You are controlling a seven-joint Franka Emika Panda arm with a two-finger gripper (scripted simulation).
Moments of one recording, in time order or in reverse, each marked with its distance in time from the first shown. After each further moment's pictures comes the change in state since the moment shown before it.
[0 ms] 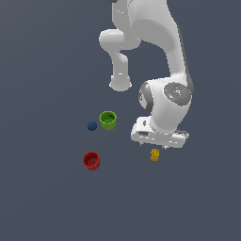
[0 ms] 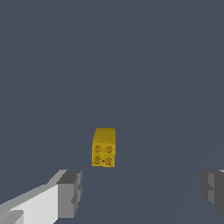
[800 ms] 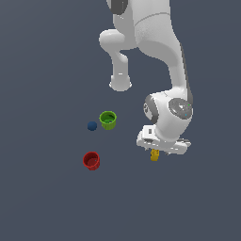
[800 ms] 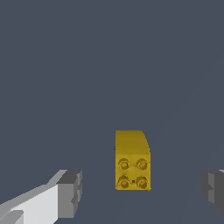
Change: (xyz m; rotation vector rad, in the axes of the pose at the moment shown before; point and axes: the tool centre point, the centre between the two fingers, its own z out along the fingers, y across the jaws) arm -0.005 -0.030 0.052 0.008 0.001 0.047
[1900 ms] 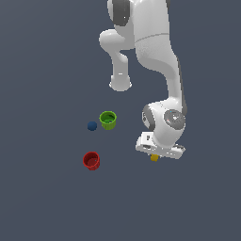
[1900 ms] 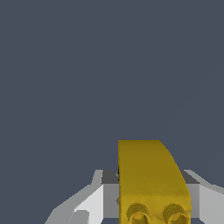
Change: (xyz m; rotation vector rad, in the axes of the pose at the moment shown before) arm 0.000 -0.001 0.050 0.001 0.001 0.002
